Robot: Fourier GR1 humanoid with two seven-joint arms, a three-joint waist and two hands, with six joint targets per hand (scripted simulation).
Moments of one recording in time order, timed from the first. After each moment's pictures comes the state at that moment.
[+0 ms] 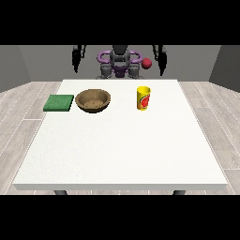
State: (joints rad) left arm 0.04 0.11 -0.04 -1.58 0.02 0.00 -0.02; right arm 0.01 -0.13 0.03 -1.59 0.02 -0.02 0.00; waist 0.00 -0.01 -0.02
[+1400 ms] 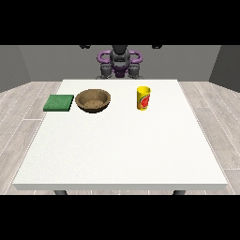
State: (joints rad) left arm -0.27 0.08 0.04 -1.81 0.21 0.03 0.20; right arm -0.42 -0.03 0.35 -1.80 0.07 -0.39 0.39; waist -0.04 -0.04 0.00
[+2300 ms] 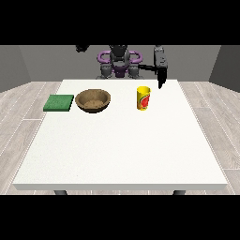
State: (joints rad) left arm -0.35 0.16 0.20 -1.29 0.11 -0.05 -0.37; right arm -0.44 -0.10 0.20 -1.93 -0.03 -0.22 0.30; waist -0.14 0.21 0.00
